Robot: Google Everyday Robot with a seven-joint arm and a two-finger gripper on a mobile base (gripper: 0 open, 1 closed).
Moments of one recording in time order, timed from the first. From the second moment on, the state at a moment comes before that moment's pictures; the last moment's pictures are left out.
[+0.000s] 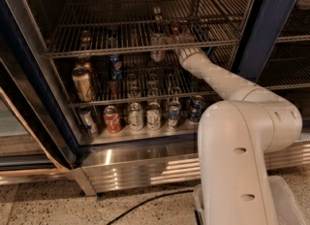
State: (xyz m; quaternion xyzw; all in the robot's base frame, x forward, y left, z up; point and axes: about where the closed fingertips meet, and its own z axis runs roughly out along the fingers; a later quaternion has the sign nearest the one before) arm 0.989 -0.118 0.778 -0.17 0.70 -0.04 0.69
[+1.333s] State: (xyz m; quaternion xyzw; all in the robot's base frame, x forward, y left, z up) arm 1.028 -0.116 0.755 -0.17 0.71 -0.07 0.68
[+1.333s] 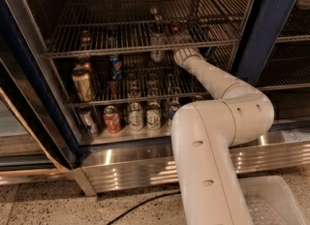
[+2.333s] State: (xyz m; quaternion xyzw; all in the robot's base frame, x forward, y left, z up) arm 1.033 -0.121 0.738 -0.17 0.72 -0.07 0.67
